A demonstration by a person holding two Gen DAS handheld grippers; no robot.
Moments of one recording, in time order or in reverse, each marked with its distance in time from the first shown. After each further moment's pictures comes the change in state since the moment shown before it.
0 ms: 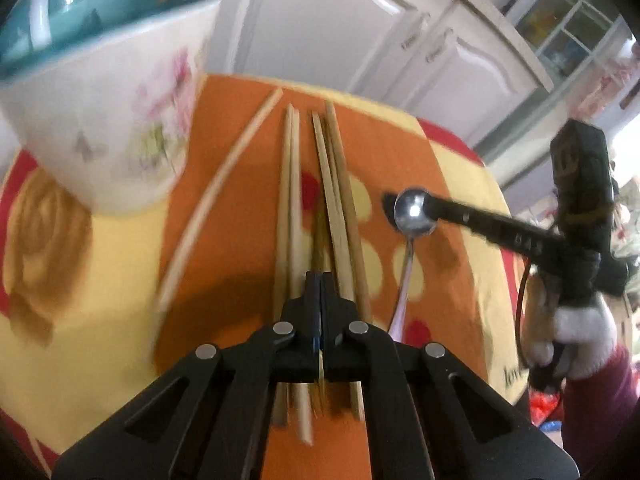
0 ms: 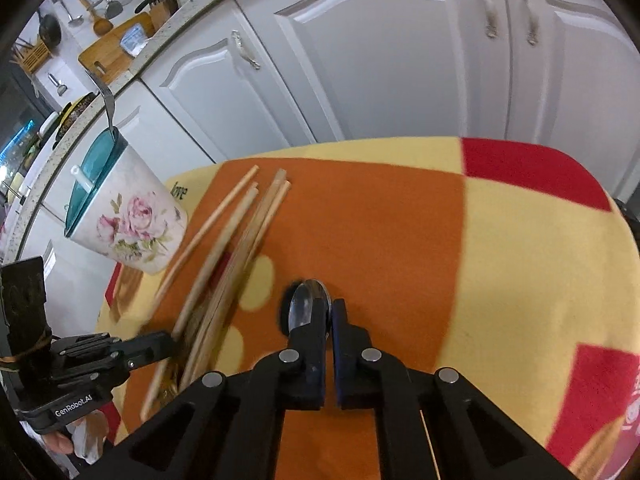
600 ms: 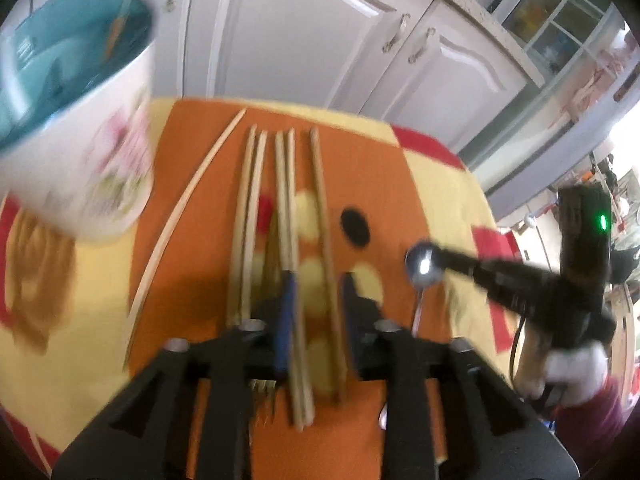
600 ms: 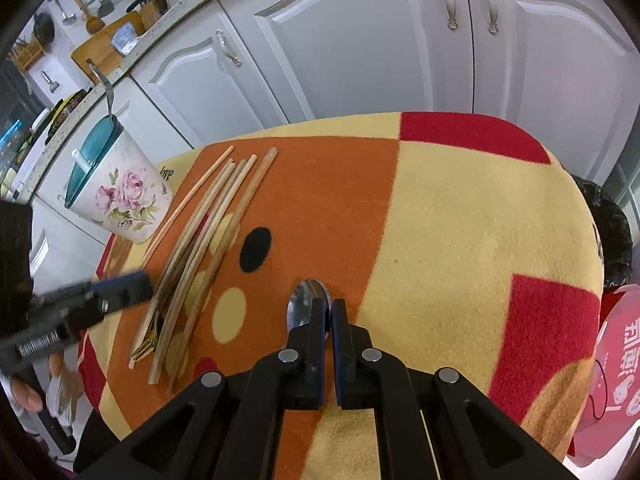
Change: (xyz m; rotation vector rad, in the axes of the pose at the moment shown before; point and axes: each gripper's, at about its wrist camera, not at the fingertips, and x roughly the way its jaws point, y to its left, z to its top) left arm -0.005 -0.035 0.027 0.028 -0.036 0.013; right arm -0.028 -0.024 -0.029 0.022 0.006 -0.041
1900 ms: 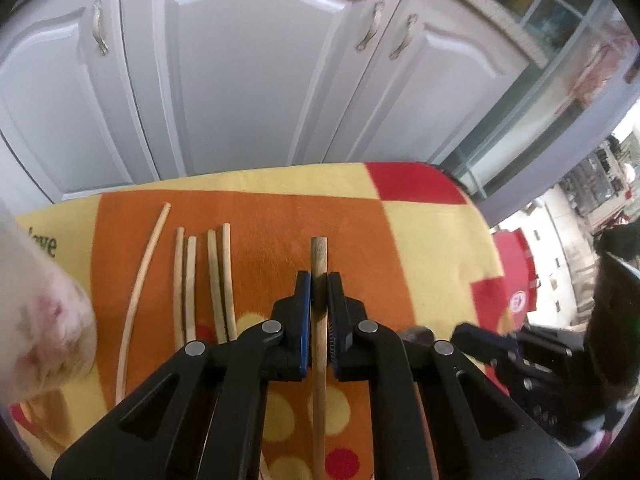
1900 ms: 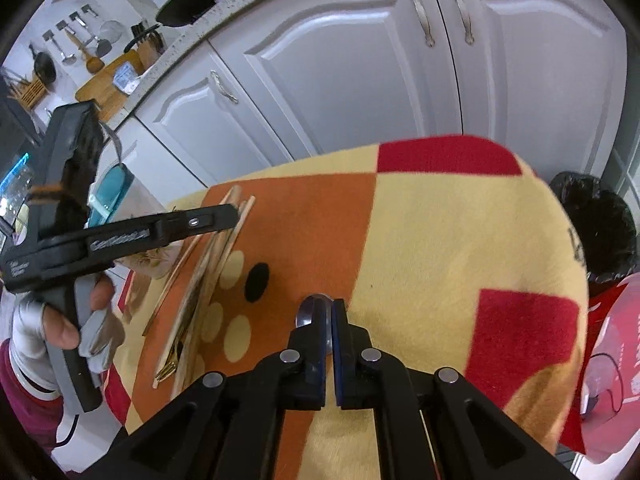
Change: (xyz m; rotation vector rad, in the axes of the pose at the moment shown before) left arm 0.044 -0.038 0.075 0.122 0.034 0.023; right arm -0.038 -0.021 -0.003 0.056 -0.087 0.047
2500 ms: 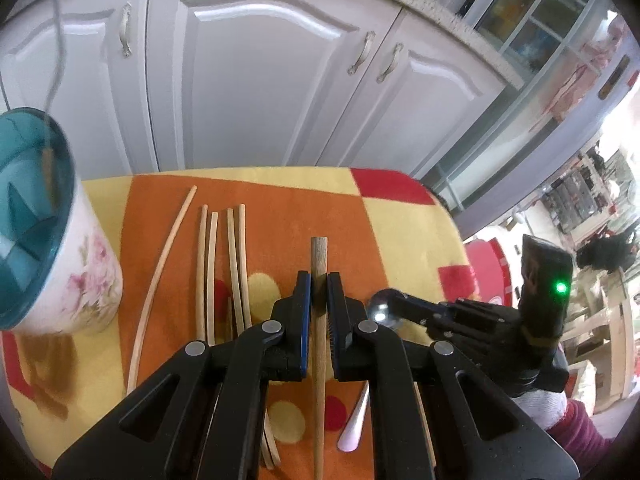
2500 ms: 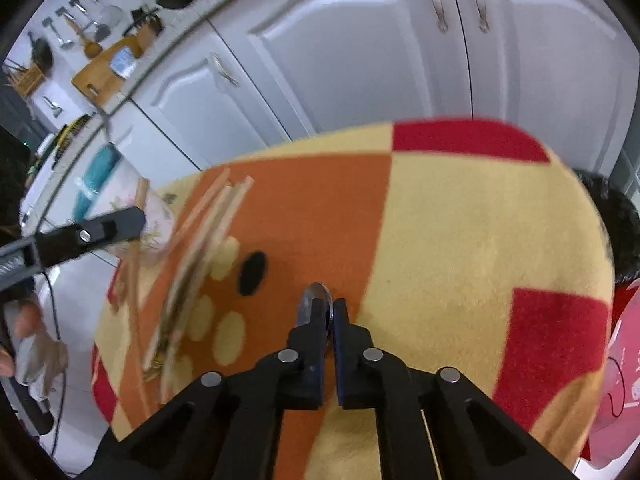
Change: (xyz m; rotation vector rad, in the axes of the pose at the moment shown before) left arm -0.050 0.003 -0.029 -0.038 -0.077 -0.071; right arm 0.017 0.015 0.003 -0.032 -0.003 -0.008
